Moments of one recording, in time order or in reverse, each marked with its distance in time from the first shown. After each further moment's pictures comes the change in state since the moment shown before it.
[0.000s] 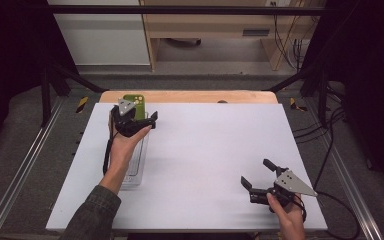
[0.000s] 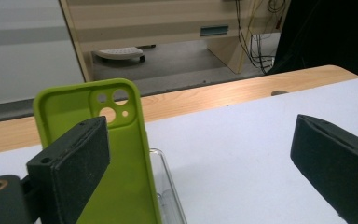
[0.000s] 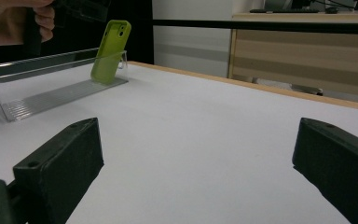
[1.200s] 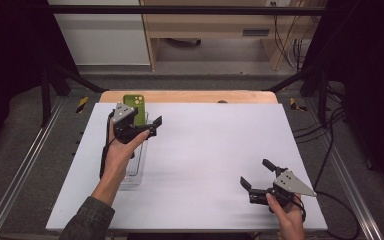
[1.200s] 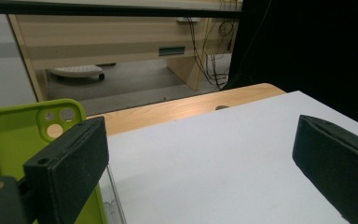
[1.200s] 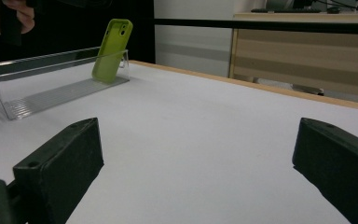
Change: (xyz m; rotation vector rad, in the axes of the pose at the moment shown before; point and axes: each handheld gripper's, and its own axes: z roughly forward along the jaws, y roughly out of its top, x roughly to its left) left arm -0.016 0.005 -0.037 -0.089 -0.173 -0.025; right arm 0.001 0.000 0.001 0.003 0.003 -0.005
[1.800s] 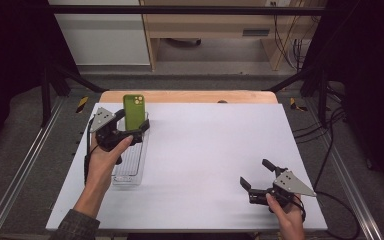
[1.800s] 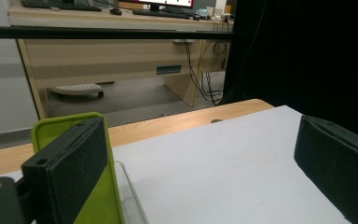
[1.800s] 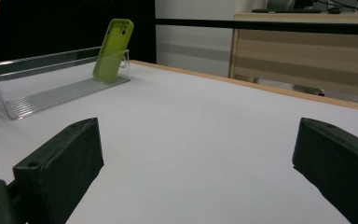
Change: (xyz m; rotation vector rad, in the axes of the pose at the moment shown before) left arm 0.006 0.005 -0.051 -0.080 -0.016 0.005; right arm 0.001 0.000 0.000 0.001 0.002 -0.002
